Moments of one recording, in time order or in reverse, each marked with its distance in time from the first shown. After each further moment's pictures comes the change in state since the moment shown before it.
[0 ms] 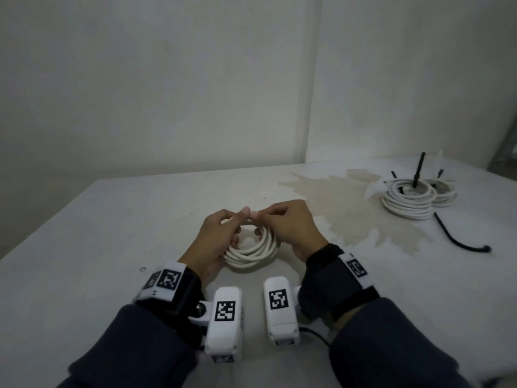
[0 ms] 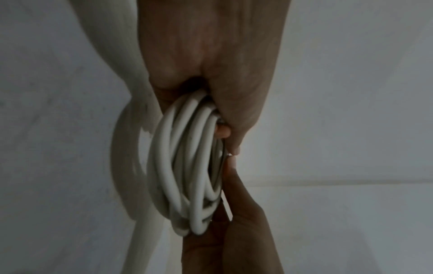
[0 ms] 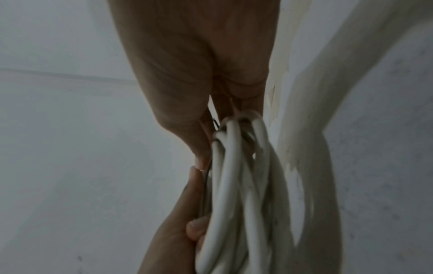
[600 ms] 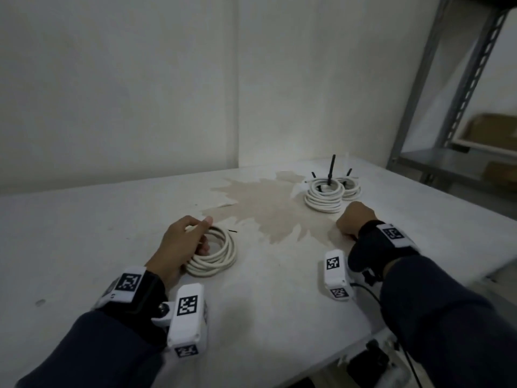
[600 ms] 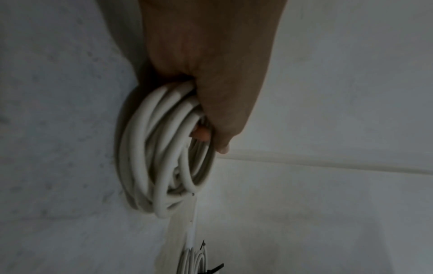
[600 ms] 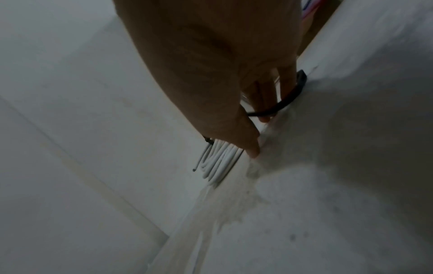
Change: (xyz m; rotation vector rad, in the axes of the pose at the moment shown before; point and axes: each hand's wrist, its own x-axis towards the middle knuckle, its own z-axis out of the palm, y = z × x) left_hand 0.018 -0.017 0.059 0.011 -0.122 0.019; right_hand -0.017 0.023 -0.225 -1.046 0.271 0.580
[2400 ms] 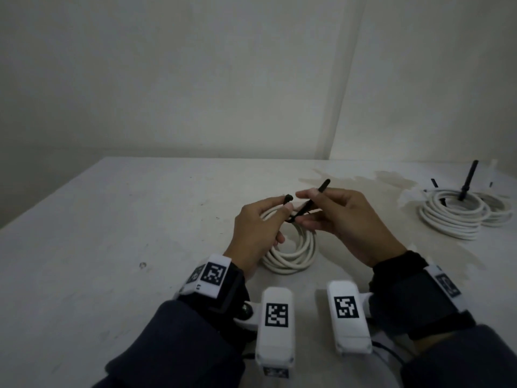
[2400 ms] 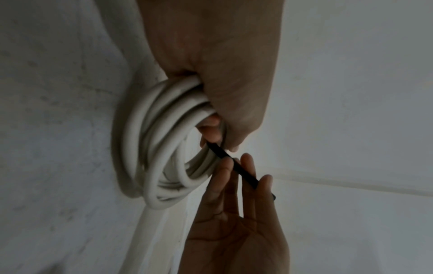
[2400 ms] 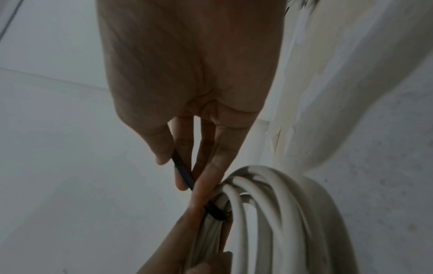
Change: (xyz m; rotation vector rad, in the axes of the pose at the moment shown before) left_hand -0.001 0.006 -0.024 -0.037 0.119 0.139; right_hand -0.071 -0.163 0.061 1.261 -0.504 -0.652
